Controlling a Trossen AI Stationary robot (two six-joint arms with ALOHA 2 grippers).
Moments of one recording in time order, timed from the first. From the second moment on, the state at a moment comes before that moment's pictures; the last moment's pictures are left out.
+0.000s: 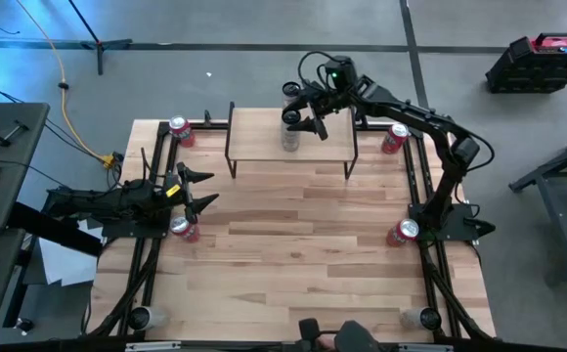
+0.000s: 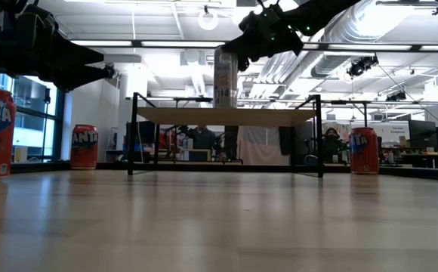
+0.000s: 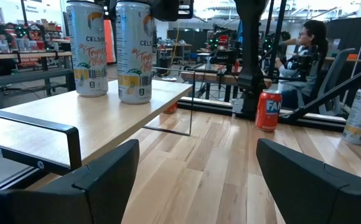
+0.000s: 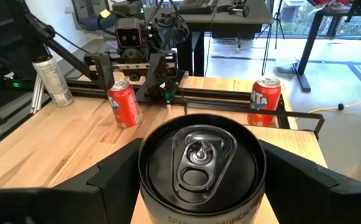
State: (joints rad) left arm -0.06 0.02 0.01 0.06 -0.38 -0.03; right arm -0.68 1.78 1.56 -0.23 -0.88 -0.34
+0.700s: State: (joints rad) left arm -0.06 0.02 0.01 0.06 -0.38 -0.03; right arm -0.68 1.72 1.56 -0.19 -0.84 -0.29
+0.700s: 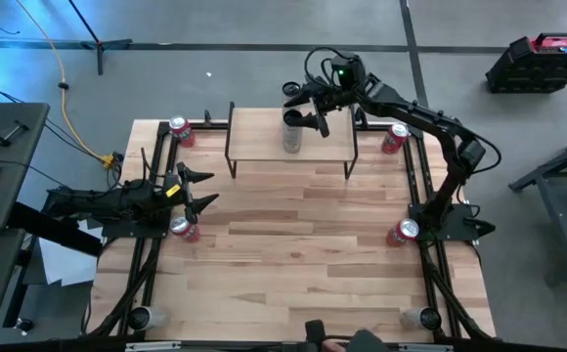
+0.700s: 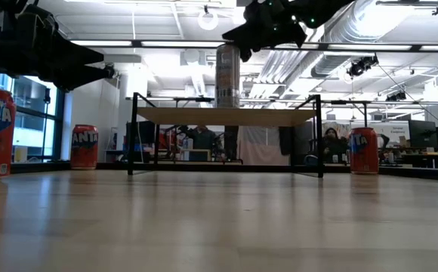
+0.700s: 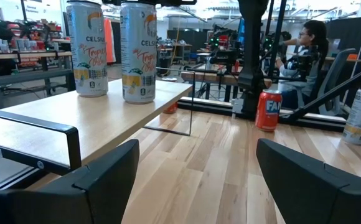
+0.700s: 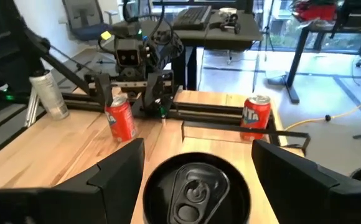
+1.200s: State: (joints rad) left arm -0.06 0.02 0.01 0.06 -0.38 -0.03; right arm -0.52 1.46 1.56 -0.62 -0.51 -0.37
